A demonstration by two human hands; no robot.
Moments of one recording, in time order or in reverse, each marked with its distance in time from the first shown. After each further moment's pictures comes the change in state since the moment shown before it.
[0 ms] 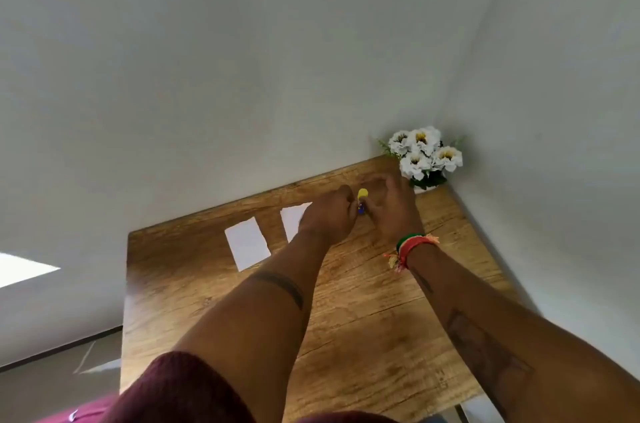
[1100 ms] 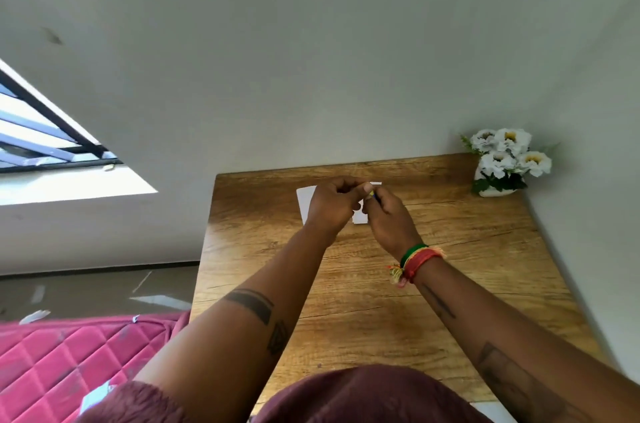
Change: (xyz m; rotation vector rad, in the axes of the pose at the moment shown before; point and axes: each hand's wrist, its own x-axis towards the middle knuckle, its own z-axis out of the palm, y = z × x) left_hand -0.111 -0.053 -0.055 -0.944 0.306 -0.414; right_hand -0.089 -0.098 0.067 0.473 -0.343 -0.083
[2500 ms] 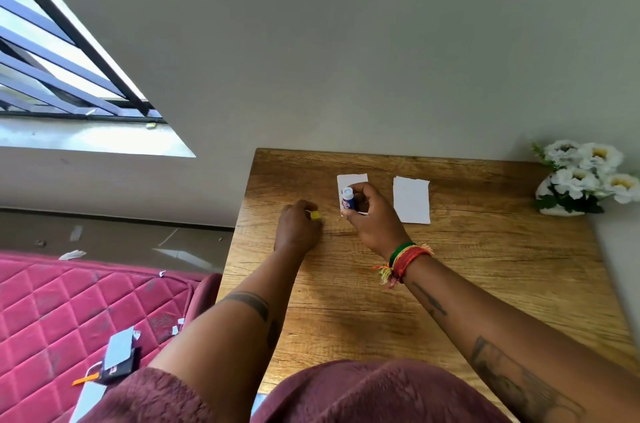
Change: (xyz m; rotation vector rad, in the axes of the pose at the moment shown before) left_hand -0.005 -0.101 -0.122 0.623 0.293 -0.228; right_hand 0.010 -0.010 0.093 -0.125 -0.209 -0.014
